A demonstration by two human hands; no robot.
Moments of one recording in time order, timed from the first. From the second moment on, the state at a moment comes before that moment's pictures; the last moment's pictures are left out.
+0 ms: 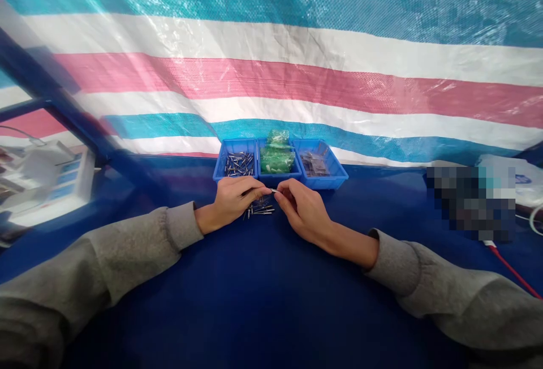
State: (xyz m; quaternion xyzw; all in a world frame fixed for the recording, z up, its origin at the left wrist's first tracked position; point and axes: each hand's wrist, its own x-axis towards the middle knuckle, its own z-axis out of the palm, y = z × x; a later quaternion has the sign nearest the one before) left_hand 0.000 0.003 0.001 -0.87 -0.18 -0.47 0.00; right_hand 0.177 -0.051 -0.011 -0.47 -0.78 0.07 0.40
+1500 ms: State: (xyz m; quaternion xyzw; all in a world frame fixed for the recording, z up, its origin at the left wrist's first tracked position) left_hand -0.001 -0.002 0.000 -0.88 -0.16 -0.45 -0.08; right_hand 0.179 -0.047 -0.012 -0.41 -0.80 0.08 0.43
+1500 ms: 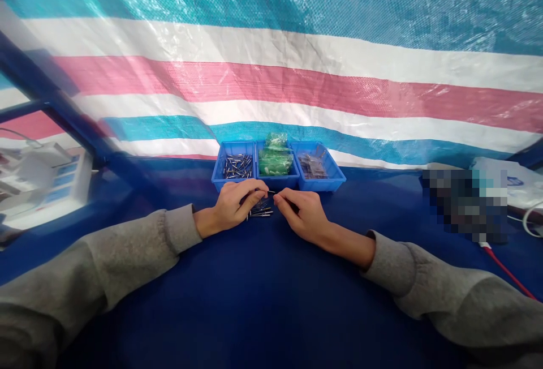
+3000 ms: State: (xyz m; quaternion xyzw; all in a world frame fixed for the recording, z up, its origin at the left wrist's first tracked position) left_hand 0.002 0.003 -0.003 -0.88 -0.13 -0.47 0.01; right_hand 0.179 -0.047 -0.012 -0.39 -0.81 0.07 0.43
